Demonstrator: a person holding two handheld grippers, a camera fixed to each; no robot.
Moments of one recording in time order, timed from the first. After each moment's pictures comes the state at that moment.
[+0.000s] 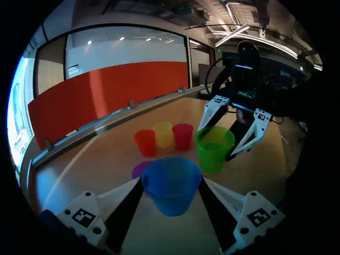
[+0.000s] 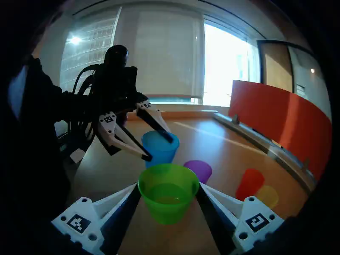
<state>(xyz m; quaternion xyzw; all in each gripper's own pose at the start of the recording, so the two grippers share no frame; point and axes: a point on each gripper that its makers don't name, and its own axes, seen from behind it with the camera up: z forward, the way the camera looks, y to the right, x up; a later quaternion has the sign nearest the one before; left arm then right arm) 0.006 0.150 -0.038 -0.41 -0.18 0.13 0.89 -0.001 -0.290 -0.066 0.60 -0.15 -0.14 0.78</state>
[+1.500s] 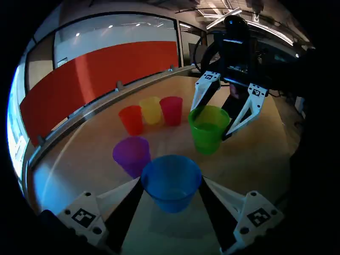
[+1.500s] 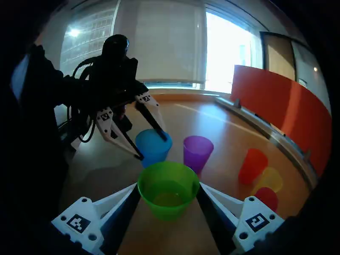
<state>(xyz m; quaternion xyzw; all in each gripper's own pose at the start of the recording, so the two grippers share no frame) -0.057 0.157 -0.055 -0.42 -0.24 0.17 0.86 -0.045 -0.267 -0.067 0.60 -0.19 -0.17 0.76</state>
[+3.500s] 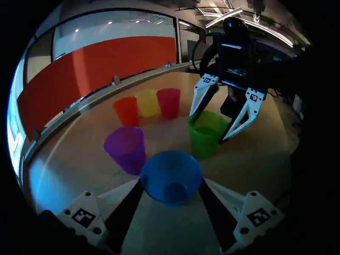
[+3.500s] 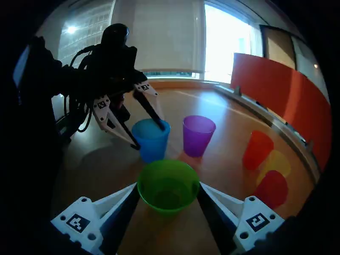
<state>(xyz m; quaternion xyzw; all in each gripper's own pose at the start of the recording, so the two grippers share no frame) -0.083 0.160 -0.056 -0.43 -0.25 0.17 0.85 -0.087 -0.256 -0.065 0.59 -0.22 -0.18 0.76</state>
